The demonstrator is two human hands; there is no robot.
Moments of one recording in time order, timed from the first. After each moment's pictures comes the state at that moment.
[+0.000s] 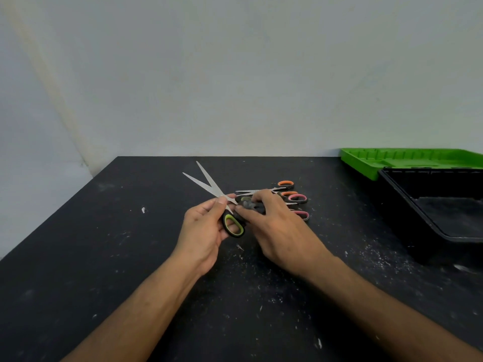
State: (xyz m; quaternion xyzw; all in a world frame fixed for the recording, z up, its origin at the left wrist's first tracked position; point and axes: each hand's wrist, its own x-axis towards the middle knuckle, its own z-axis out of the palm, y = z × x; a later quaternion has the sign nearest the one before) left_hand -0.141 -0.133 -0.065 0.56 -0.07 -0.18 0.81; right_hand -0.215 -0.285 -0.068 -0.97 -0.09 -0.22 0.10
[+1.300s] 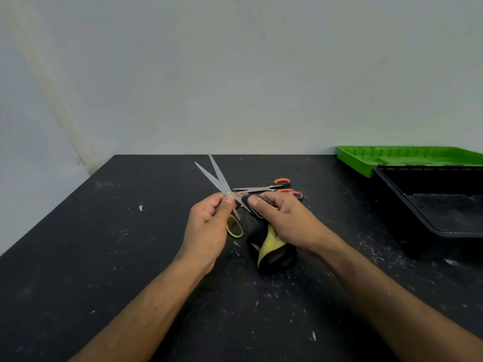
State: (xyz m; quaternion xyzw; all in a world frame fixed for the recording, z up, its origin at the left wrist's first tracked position) left_hand -0.150 -0.139 -0.069 0.64 -0.20 -0.08 0.74; right_hand -0.210 -0.302 -0.055 -0.83 0.00 -0.09 0.55
